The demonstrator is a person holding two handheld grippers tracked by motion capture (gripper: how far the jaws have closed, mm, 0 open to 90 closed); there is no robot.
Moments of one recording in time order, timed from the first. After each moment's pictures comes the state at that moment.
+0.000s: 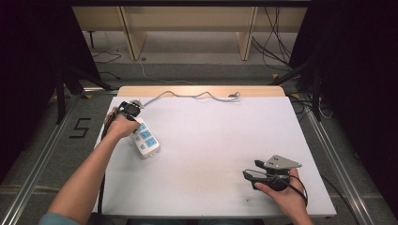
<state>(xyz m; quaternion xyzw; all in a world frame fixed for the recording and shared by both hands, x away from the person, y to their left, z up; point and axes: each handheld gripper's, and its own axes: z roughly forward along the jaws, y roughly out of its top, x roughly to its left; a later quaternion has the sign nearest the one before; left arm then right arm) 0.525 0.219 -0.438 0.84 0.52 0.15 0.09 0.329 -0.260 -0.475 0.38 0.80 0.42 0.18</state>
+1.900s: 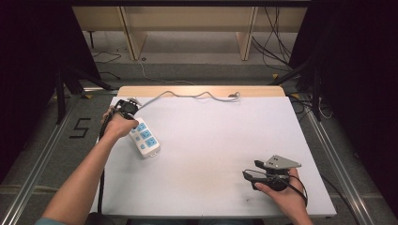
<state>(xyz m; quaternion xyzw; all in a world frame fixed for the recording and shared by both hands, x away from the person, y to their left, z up) 0.518 0.223 -0.425 0.83 0.52 0.16 0.14 0.329 -0.260 -0.475 0.38 0.80 0.42 0.18</state>
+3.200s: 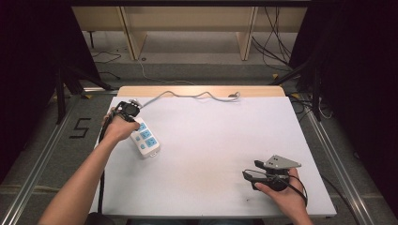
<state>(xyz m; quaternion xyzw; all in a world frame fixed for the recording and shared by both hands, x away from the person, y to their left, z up) 0.505 0.216 -0.420 0.83 0.51 0.16 0.15 0.329 -0.259 -0.475 0.38 0.80 0.42 0.18</state>
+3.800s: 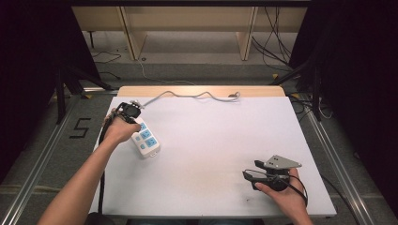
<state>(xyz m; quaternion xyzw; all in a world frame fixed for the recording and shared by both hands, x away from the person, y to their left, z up) 0.496 0.210 -0.416 0.84 0.50 0.16 0.16 0.329 -0.260 -0.475 0.38 0.80 0.42 0.18</state>
